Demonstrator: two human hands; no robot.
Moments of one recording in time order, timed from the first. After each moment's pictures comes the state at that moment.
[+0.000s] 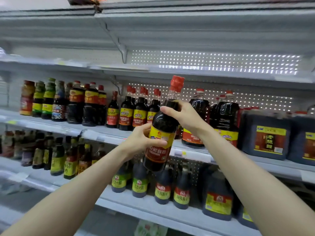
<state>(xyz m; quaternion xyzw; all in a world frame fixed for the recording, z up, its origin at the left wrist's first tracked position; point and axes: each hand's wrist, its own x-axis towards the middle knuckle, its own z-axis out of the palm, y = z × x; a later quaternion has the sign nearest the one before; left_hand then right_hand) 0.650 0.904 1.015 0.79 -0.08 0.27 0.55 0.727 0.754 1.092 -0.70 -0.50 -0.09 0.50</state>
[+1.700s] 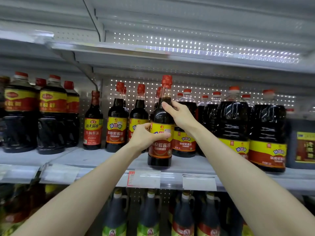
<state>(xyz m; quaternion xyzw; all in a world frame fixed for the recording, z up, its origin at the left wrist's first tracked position) 0.867 1.115 1.039 0.74 -0.11 0.23 0.62 0.910 0.978 1.101 -0.74 -0.37 -0.18 0.53</state>
